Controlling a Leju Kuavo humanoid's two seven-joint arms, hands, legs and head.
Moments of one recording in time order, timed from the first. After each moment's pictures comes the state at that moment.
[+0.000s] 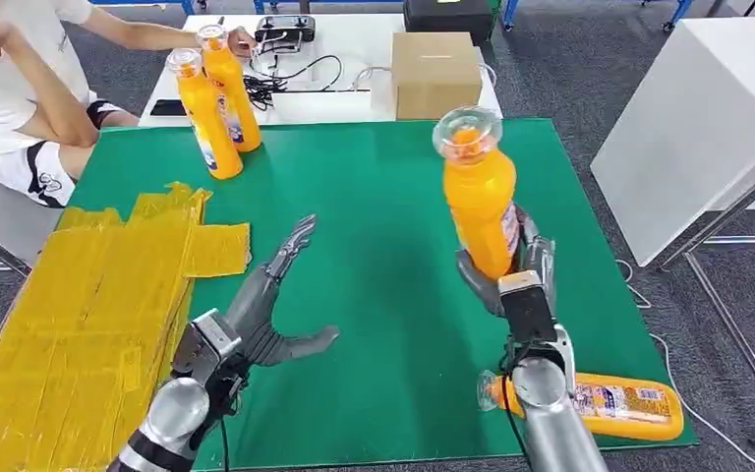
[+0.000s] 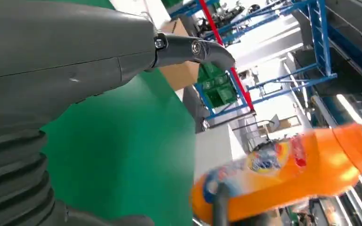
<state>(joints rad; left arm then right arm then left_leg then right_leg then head) -0.20 -0.03 -0.47 -1.56 -0.13 0.01 -0.35 -0.17 0.06 0.14 -1.44 0.29 -0.25 -0.43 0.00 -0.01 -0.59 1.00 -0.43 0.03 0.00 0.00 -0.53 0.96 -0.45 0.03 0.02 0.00</state>
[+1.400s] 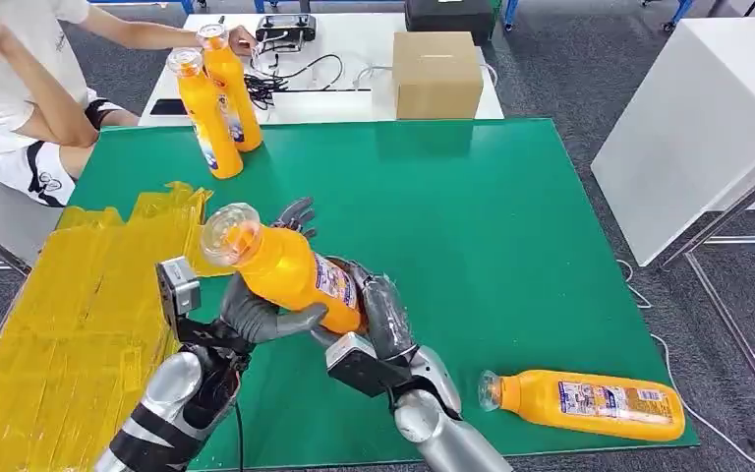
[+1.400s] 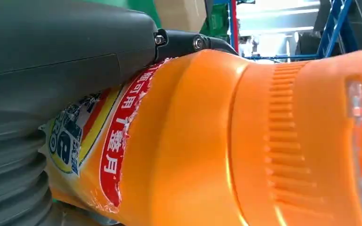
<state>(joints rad) -0.27 -0.03 -0.48 -1.47 0.27 -0.12 -0.28 -0.25 0.18 0.57 -1.16 0.40 -0.30 -0.47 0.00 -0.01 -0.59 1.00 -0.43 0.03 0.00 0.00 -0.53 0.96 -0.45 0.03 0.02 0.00</state>
